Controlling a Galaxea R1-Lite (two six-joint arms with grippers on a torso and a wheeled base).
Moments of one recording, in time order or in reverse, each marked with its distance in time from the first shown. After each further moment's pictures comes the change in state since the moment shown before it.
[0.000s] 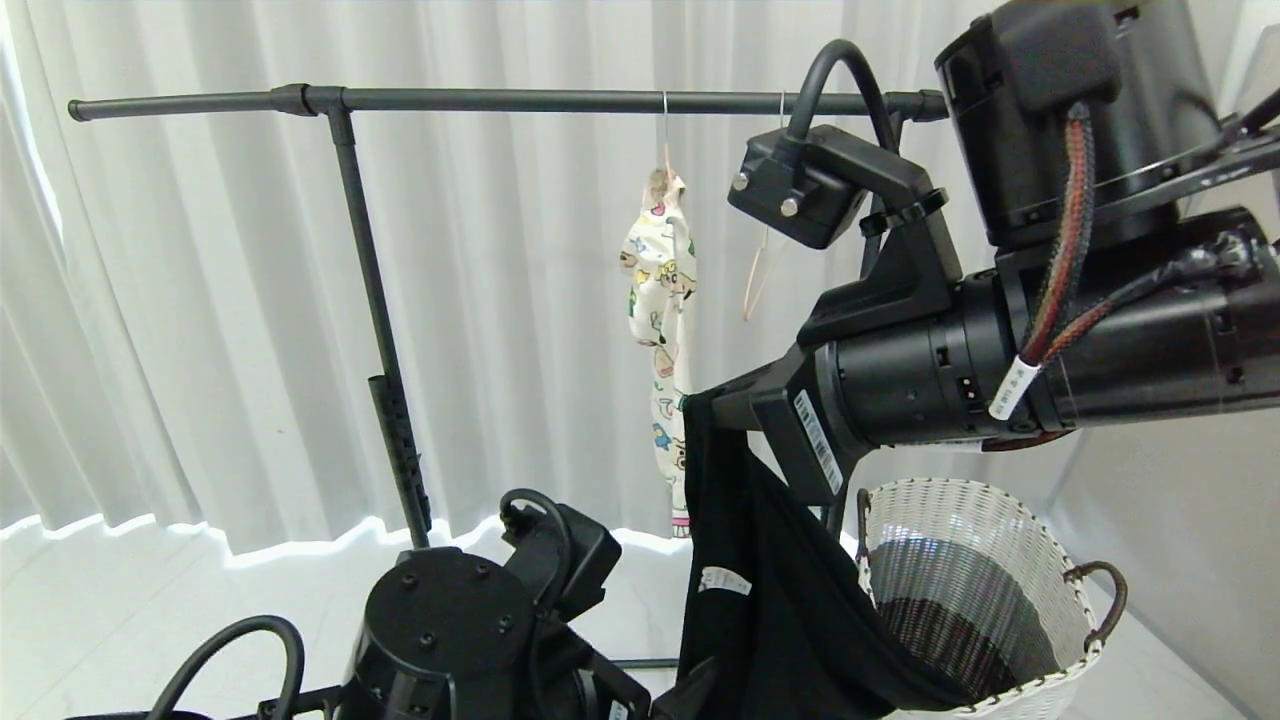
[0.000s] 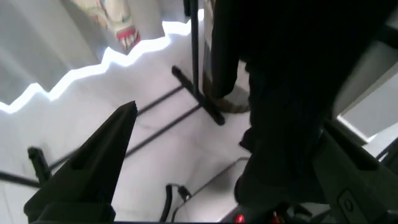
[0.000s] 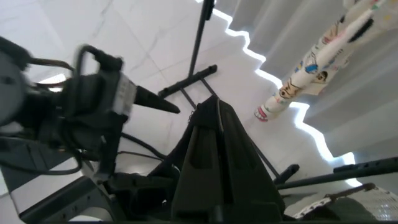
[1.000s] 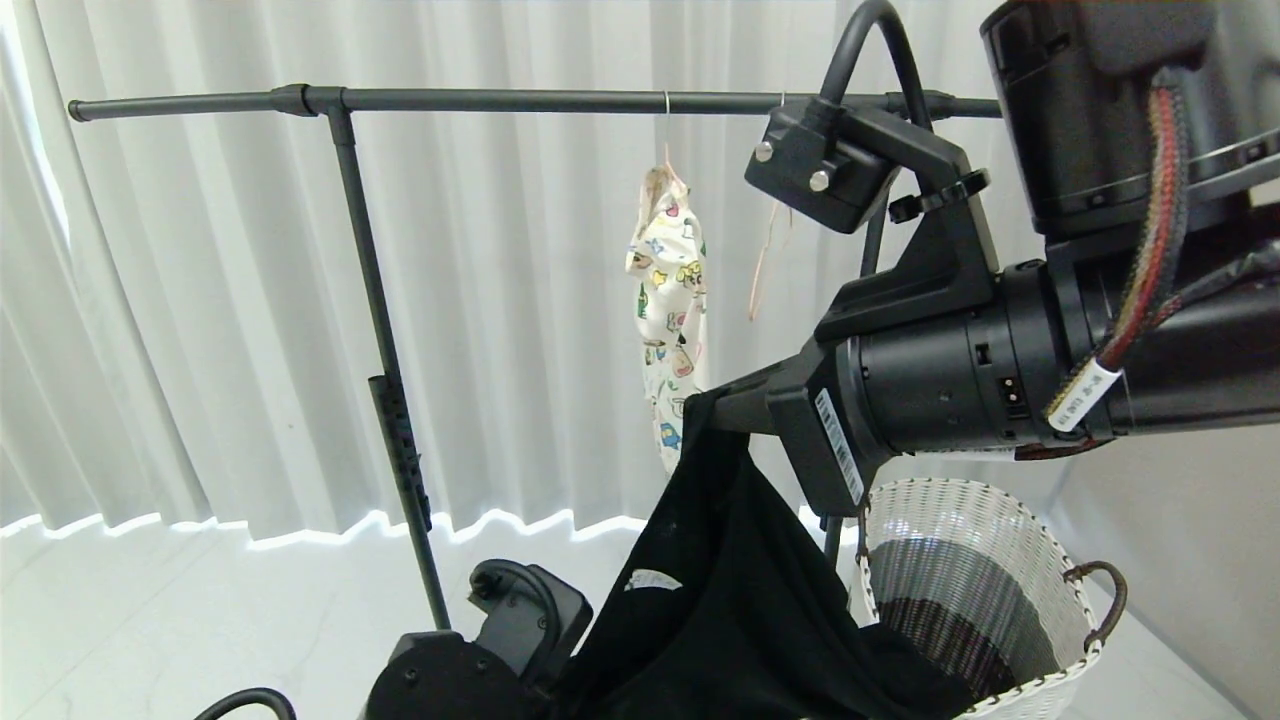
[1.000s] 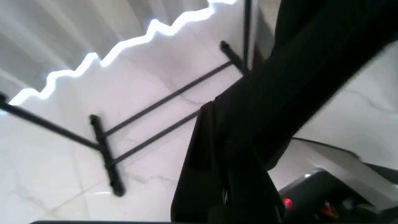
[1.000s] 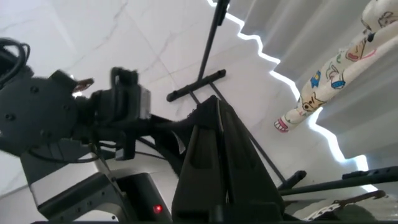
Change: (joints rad) left arm -0.060 -0.003 0.106 -0.002 0.254 0.043; right arm 0.022 -0.033 0.013 0.001 -0.011 0.037
